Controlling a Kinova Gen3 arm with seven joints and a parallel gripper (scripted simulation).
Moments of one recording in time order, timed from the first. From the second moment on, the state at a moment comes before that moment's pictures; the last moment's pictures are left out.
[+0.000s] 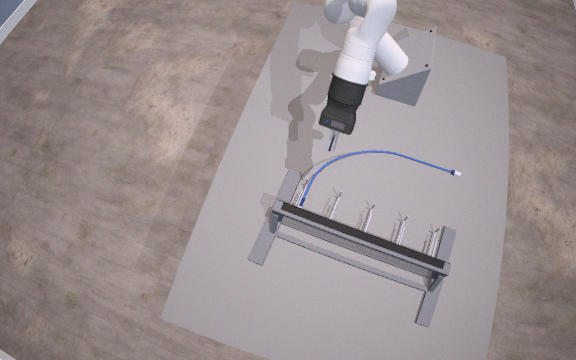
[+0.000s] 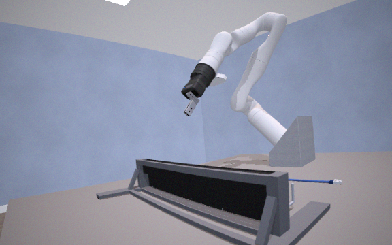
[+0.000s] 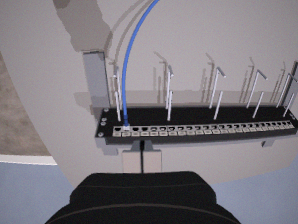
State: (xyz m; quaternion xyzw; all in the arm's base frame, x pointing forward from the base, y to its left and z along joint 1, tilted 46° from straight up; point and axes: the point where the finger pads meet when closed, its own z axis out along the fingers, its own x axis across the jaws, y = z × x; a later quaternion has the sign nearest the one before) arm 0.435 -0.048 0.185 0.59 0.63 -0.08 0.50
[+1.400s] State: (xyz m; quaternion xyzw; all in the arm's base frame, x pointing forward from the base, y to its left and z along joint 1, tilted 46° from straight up) arm 0.483 -0.100 0.145 0.59 0.63 -0.07 0.50
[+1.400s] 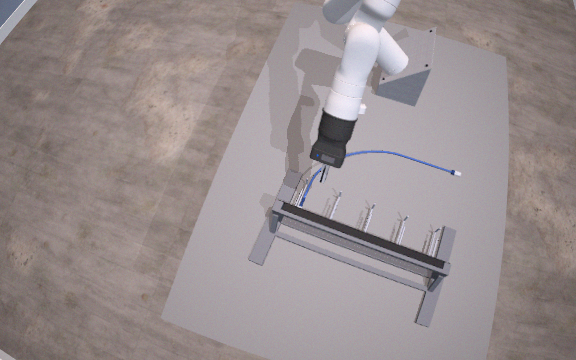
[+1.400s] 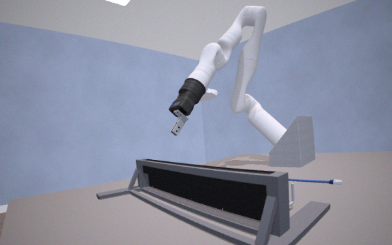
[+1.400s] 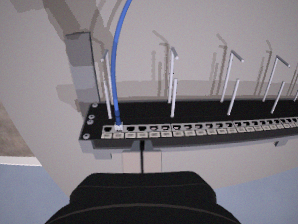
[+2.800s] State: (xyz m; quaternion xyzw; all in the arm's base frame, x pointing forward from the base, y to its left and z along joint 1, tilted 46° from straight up) arm 0.511 -0.142 0.117 0.59 0.63 -0.07 0.50
